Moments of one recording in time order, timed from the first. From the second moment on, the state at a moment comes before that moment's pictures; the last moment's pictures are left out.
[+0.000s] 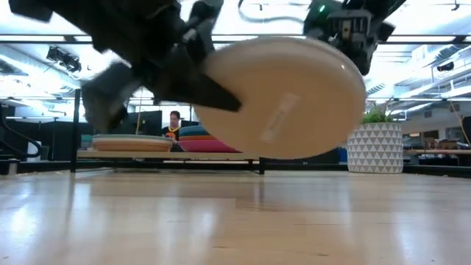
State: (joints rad) left arm -0.50 1.81 0.94 0.27 -0.61 0.68; right arm -0.19 1.35 0.90 -0.58 -0.46 0.39
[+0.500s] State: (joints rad) left arm -0.52 1.41 0.94 -0.55 -0.94 0.00; right arm 0.02 1.03 0.78 -0.48 -0.02 0.40
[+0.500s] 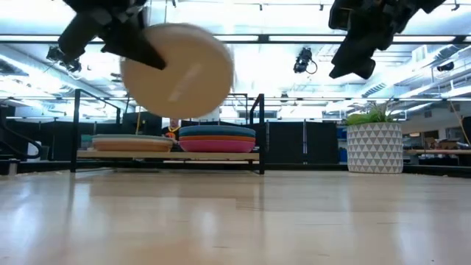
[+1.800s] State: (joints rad) left arm 0.26 1.30 0.76 -0.68 -0.85 0.33; right arm 0.26 1.10 0.58 -0.13 0.09 0.47
